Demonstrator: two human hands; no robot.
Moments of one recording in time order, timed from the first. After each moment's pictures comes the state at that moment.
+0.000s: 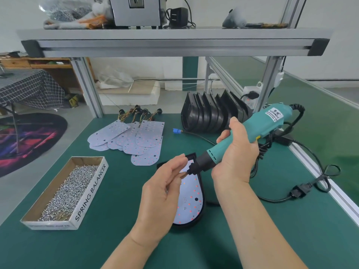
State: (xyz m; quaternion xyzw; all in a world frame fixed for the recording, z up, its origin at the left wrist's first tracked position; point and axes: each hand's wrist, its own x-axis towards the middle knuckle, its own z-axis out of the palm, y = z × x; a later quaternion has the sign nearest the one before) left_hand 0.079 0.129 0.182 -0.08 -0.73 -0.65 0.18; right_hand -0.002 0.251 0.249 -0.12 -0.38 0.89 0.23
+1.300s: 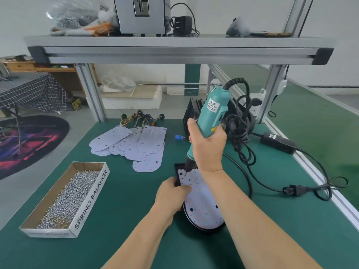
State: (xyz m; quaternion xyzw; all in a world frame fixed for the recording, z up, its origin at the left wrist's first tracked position) left_hand 0.010 0.133 0.144 0.18 -0.75 -0.64 -0.08; right_hand -0.063 0.215 0.219 0.07 -0.61 0.75 0.27
